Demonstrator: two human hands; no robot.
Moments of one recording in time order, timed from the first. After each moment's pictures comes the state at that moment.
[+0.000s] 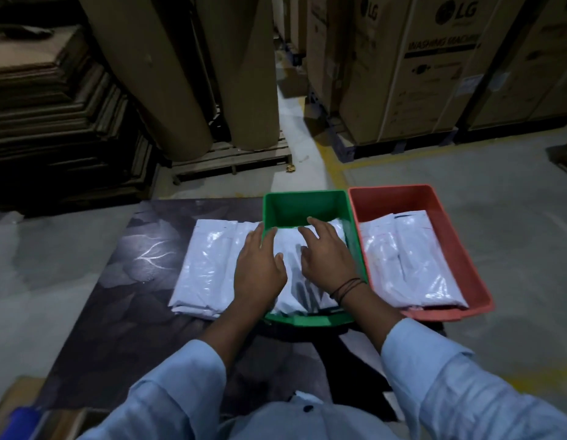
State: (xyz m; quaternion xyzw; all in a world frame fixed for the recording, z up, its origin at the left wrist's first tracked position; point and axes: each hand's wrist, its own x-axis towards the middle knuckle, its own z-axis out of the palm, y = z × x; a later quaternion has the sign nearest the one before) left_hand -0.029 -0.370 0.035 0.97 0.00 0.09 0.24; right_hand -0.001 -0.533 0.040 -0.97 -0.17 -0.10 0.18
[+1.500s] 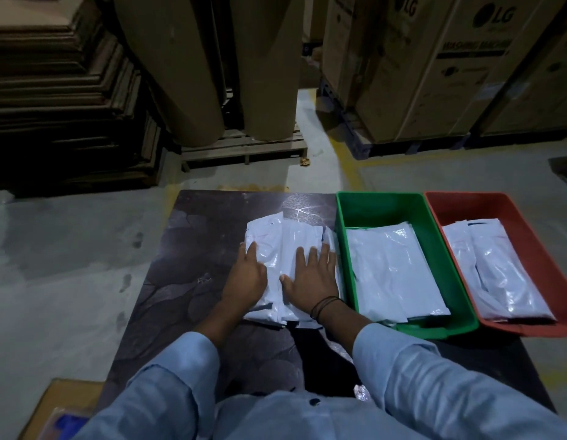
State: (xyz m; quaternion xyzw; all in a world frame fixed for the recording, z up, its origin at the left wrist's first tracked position) left_hand -0.001 -0.141 -0.034 0.94 0.04 -0.05 0.35; right_hand -0.001 -0.306 -0.036 -0.99 -0.06 0.09 0.07
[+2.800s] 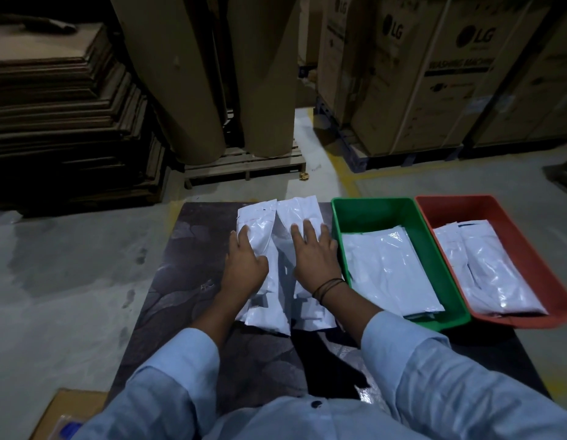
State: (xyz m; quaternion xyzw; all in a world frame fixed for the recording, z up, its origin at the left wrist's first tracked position) left_hand -0.004 -0.146 0.018 0.92 0.10 0.01 0.38; right_hand 0.012 -0.309 0.028 -1.00 -0.09 0.00 0.04
